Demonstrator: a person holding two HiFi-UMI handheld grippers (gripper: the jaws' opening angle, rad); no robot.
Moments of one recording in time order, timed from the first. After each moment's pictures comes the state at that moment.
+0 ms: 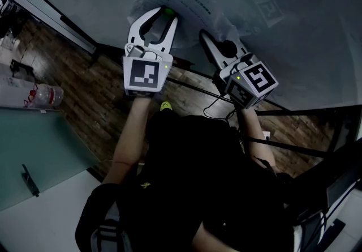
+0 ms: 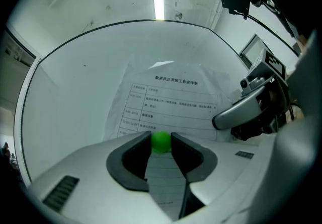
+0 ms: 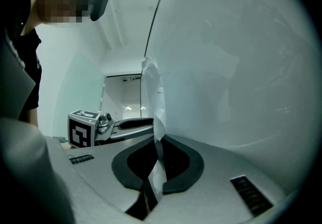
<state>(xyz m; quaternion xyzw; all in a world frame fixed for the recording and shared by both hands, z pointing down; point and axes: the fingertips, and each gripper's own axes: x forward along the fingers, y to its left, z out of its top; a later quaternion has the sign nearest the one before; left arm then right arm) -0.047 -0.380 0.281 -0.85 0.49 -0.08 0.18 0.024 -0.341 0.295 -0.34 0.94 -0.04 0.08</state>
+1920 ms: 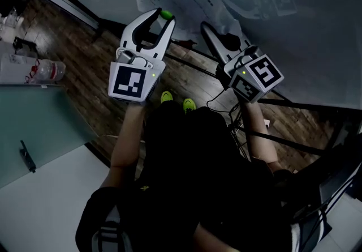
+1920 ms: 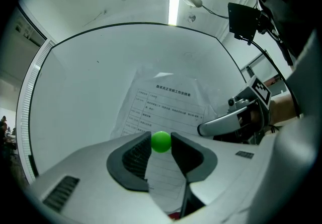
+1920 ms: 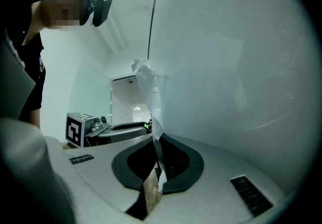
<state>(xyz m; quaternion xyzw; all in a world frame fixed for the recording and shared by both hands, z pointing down) -0.060 -0.316 0.295 -0.86 0.49 -0.06 0.10 0.017 -0.310 0.304 -0.29 0.95 -0.08 0.08</state>
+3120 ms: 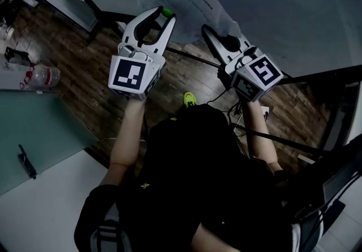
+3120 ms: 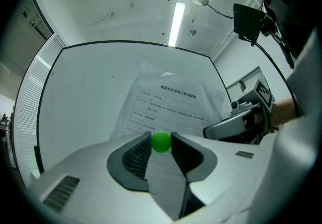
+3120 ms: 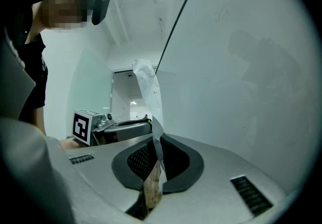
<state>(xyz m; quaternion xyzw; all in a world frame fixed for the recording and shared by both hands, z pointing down) -0.111 -0.226 0.294 -0.89 0.46 -0.01 0.07 -0.029 -0.200 0.305 -0.32 0.95 -0.06 0.05</state>
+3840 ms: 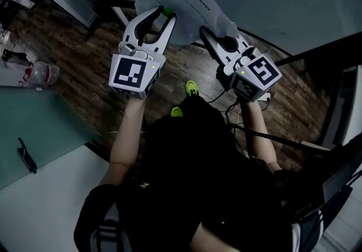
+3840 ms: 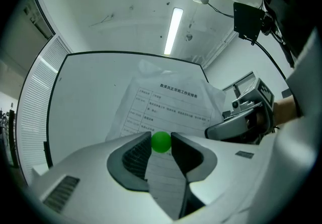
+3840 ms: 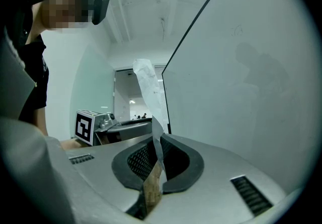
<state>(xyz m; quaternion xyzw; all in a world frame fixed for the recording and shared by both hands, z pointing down) -0.140 -0.137 0.301 -0.90 0.43 -0.01 0.07 -0.066 -0.103 0.312 -0.33 0.94 -0.06 0.05</state>
